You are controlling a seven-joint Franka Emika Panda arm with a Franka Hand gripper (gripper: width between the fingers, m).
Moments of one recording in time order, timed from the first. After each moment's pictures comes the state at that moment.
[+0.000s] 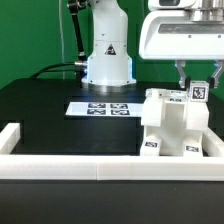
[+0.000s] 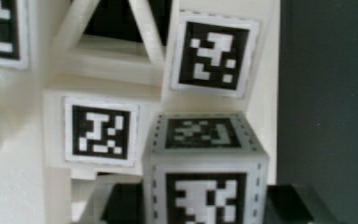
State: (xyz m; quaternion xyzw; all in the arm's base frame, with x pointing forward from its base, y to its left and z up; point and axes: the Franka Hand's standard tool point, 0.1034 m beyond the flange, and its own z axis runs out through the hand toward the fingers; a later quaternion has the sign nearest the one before) arm 0.580 0.114 0.122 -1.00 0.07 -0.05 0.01
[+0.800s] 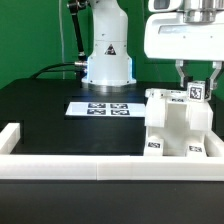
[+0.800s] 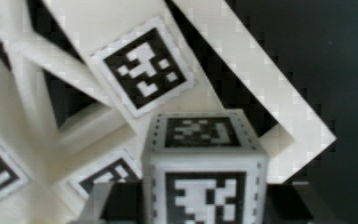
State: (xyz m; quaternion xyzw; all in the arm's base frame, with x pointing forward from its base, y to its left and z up) arm 0.579 0.114 0.121 -0.91 0.41 -0.04 0.03
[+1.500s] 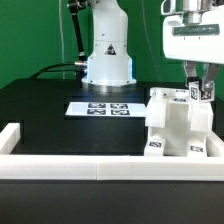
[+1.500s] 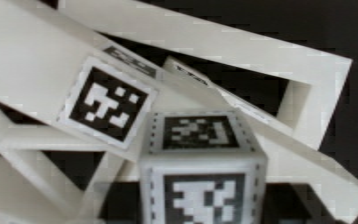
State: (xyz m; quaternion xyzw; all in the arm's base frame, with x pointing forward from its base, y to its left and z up) arm 0.578 0.117 0.120 -0.77 0.63 -0.02 0.04
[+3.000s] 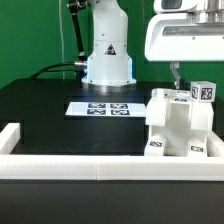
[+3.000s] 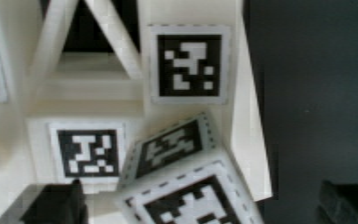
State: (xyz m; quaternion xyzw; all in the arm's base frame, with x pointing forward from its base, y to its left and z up) arm 0.579 0.125 0.120 -0.99 0.08 -0.06 0.02
